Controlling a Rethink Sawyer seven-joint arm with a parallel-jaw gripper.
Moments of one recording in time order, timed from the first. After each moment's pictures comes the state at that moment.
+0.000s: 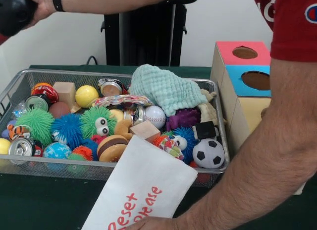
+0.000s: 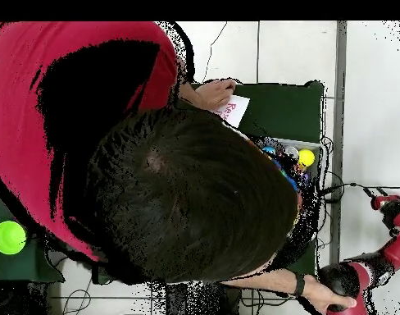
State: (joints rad) arm -1.65 0.69 2.73 0.04 -2.15 1.12 -0.28
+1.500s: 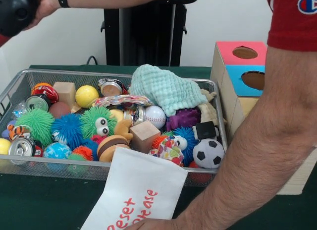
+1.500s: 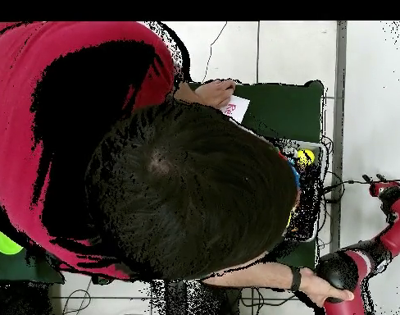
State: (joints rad) arm -1.59 0.72 2.89 0.04 -2.24 1.06 -0.28
